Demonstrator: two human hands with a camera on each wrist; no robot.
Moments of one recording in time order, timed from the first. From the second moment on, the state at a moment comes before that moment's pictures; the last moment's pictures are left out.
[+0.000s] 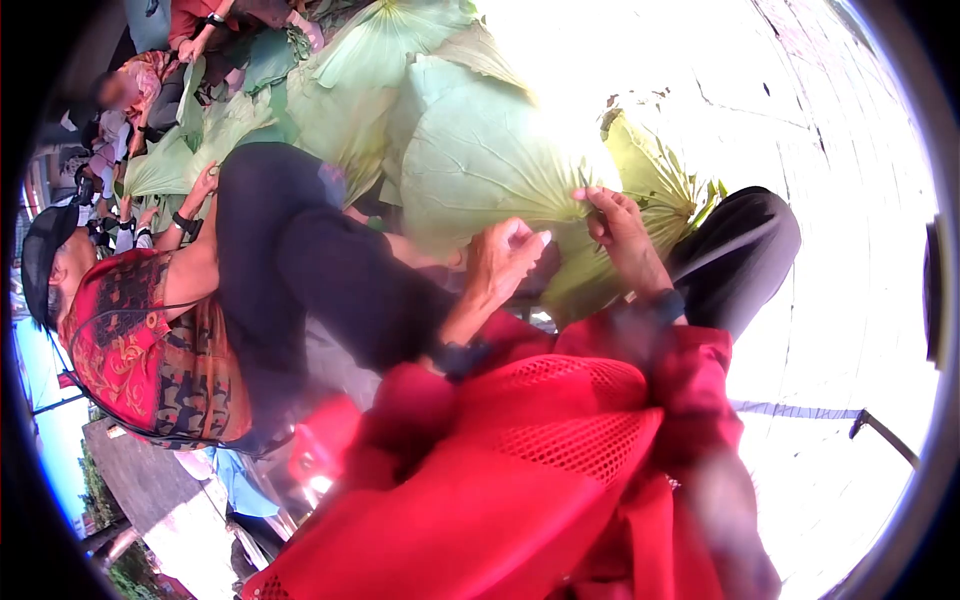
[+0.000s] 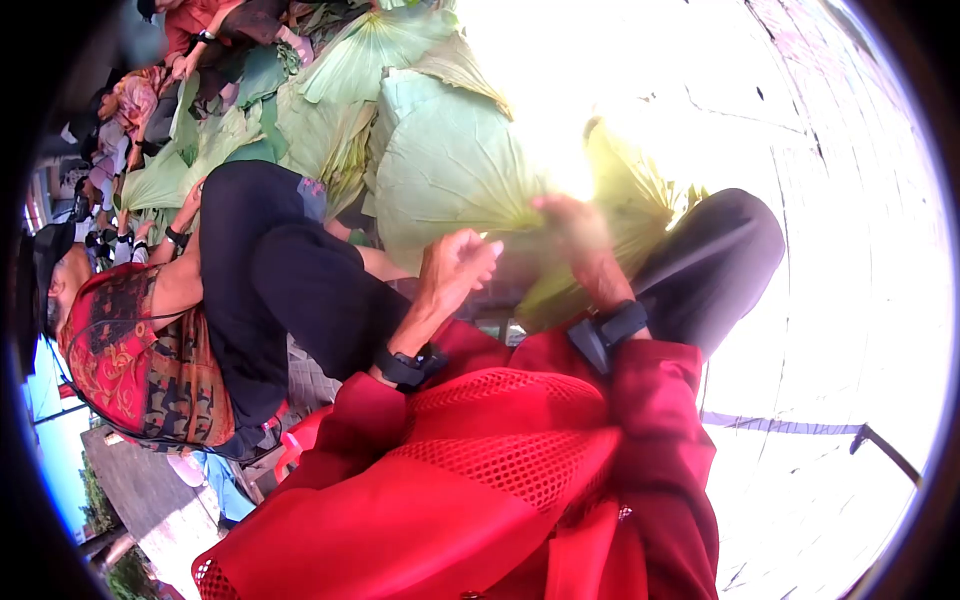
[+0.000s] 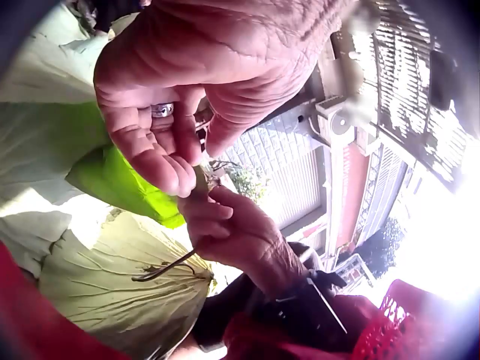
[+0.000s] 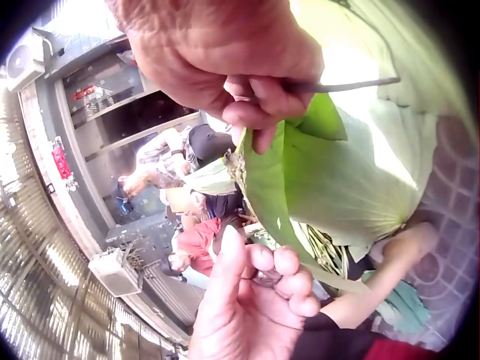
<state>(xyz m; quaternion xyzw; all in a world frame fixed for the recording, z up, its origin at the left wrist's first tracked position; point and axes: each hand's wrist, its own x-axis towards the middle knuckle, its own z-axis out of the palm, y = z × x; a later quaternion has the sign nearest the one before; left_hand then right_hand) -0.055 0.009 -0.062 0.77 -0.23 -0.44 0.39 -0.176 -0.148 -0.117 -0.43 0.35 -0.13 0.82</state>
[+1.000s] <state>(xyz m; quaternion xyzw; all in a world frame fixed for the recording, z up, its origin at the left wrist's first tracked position) -0.030 0.001 -0.036 0.74 -0.34 -0.25 0.53 -0.171 -0.137 -0.067 -0.59 0.21 -0.16 0.76</state>
